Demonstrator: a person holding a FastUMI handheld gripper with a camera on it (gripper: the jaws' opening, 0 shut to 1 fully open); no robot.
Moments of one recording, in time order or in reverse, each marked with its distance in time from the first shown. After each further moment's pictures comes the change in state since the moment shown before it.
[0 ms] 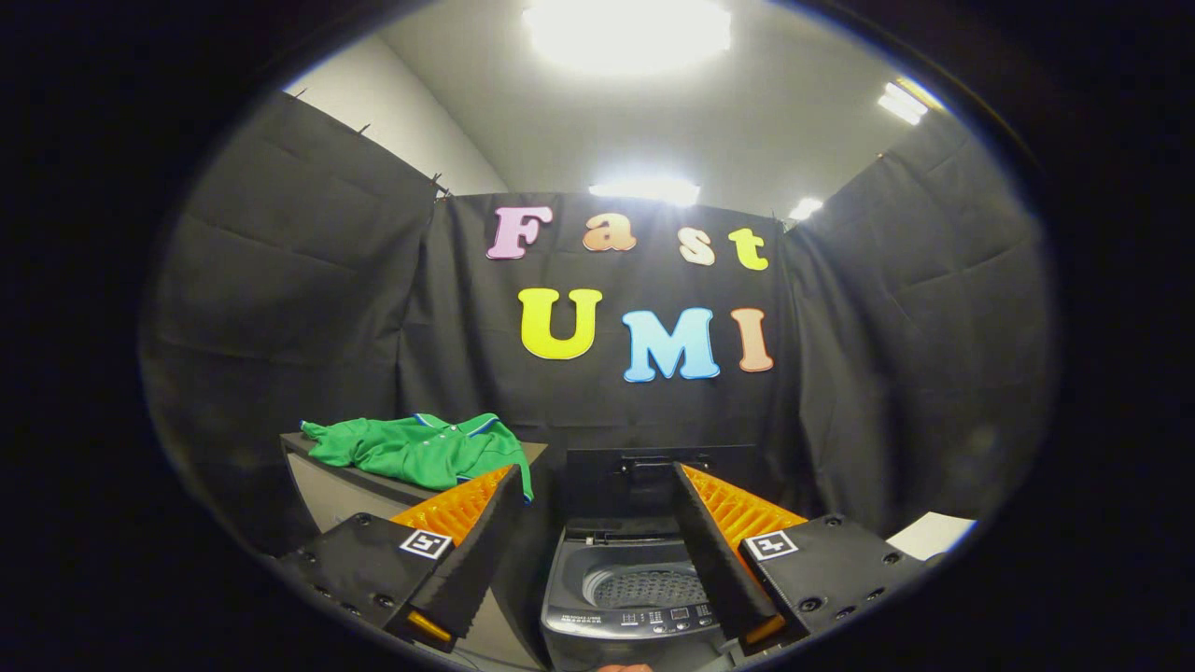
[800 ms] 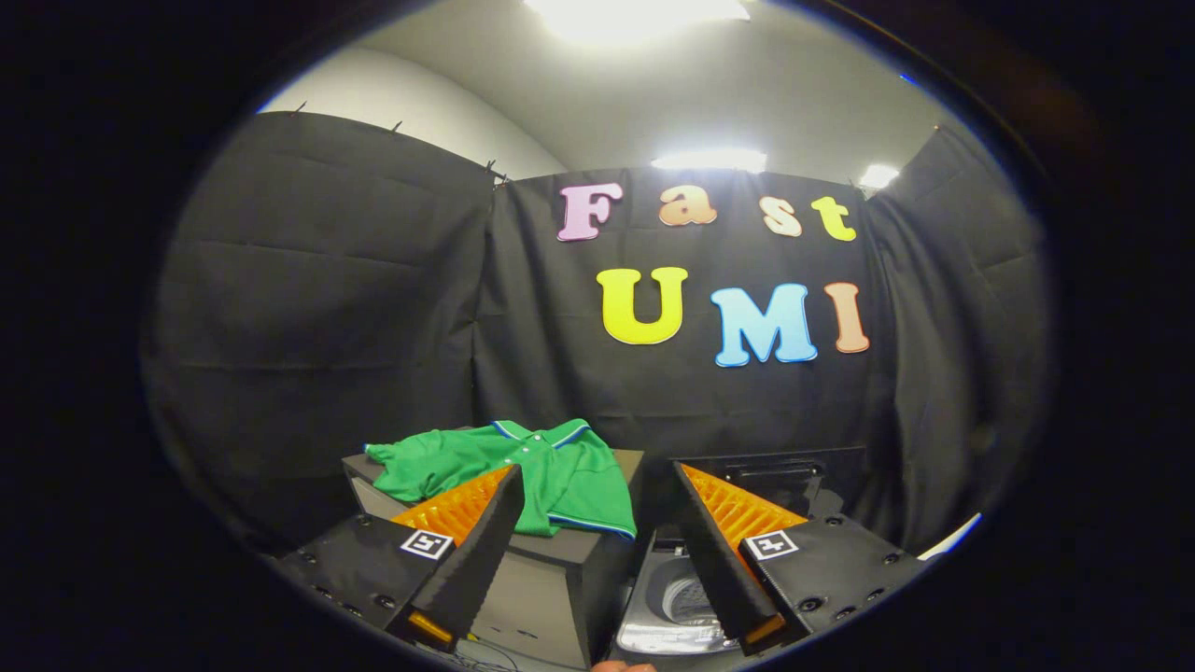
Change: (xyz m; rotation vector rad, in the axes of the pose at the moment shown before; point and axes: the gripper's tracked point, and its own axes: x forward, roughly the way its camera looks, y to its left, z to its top) arm 0.065 0.099 0.037 0.033 0.091 0.271
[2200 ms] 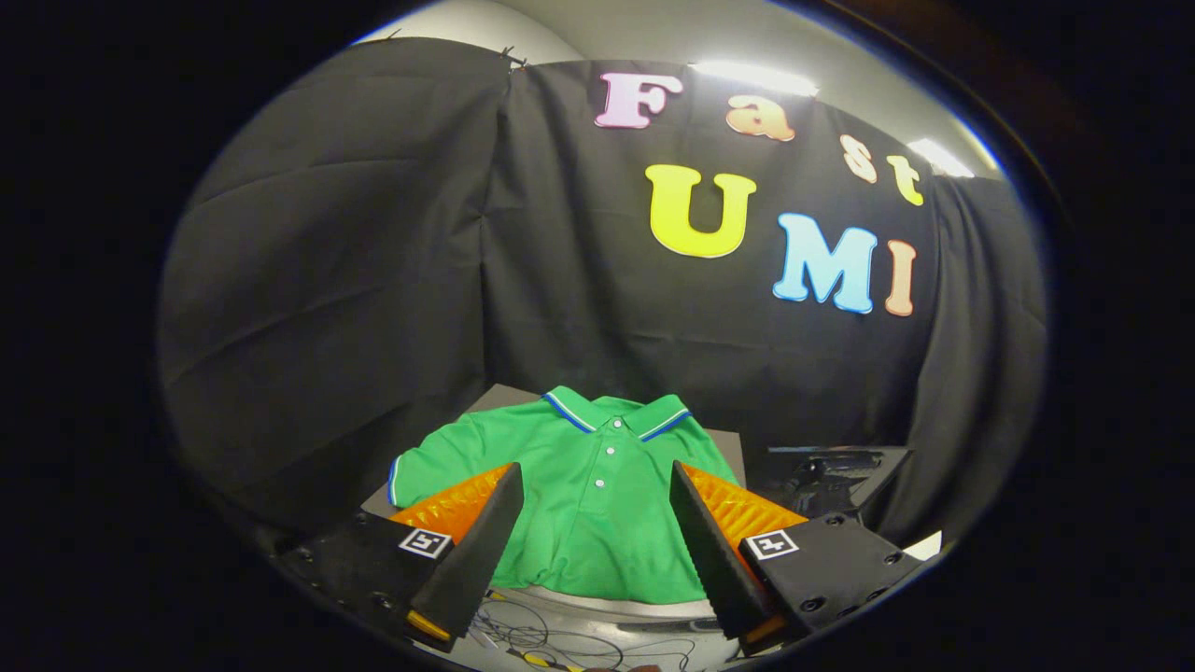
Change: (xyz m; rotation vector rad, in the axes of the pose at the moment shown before) arm 0.154 0.127 0.005 -0.043 0.475 -0.052
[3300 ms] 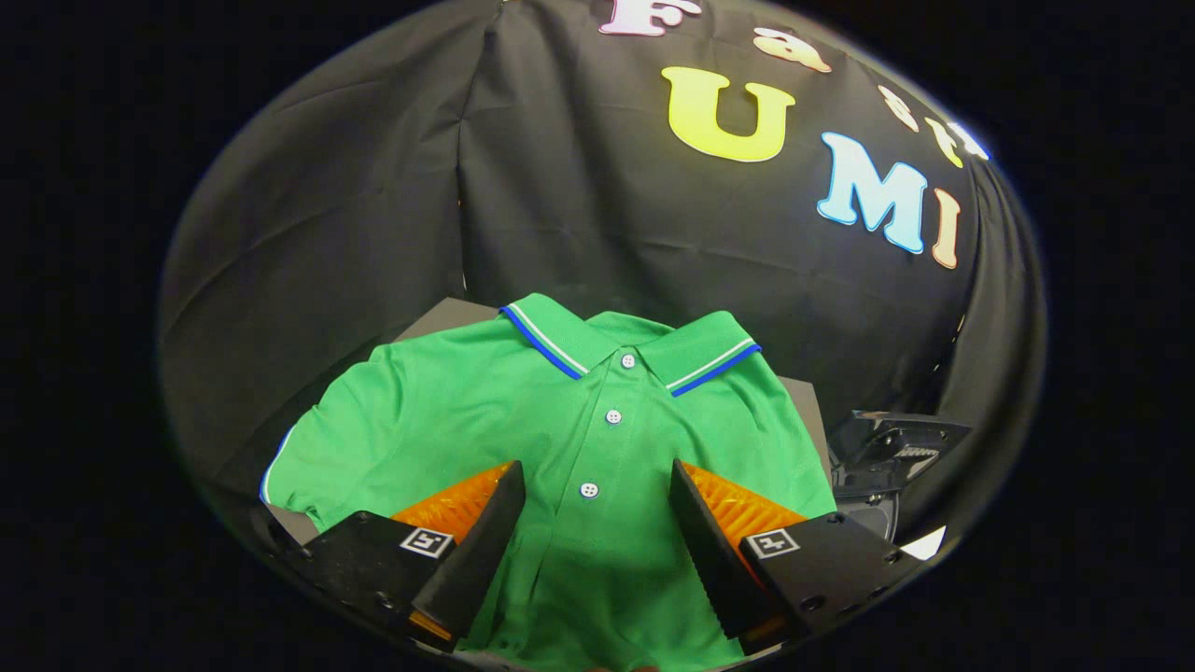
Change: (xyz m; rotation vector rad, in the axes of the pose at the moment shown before) arm 0.127 -0.007 -0.067 -0.035 0.245 0.023
